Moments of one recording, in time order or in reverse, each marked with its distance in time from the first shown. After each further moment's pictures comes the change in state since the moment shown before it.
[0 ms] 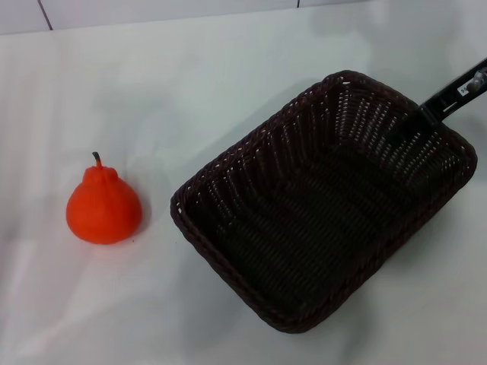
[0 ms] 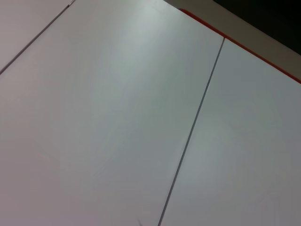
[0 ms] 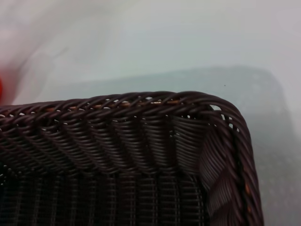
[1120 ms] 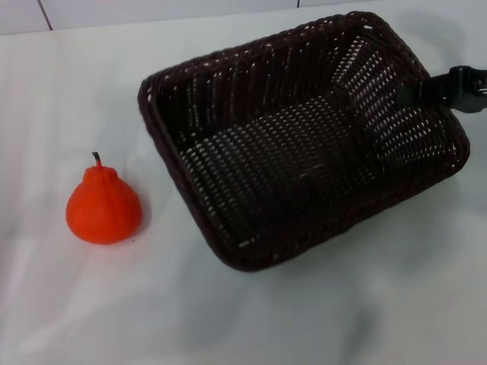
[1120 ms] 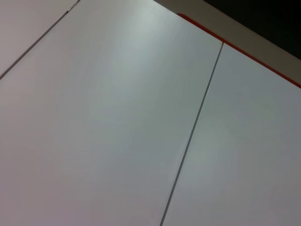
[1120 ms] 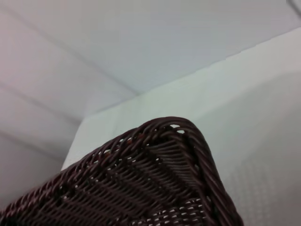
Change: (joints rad) left arm -0.008 0.002 -0.014 -0.003 0.000 -0.005 -0.001; right arm -0.159 -0.063 0.498 0.298 0.297 0.038 -0.064
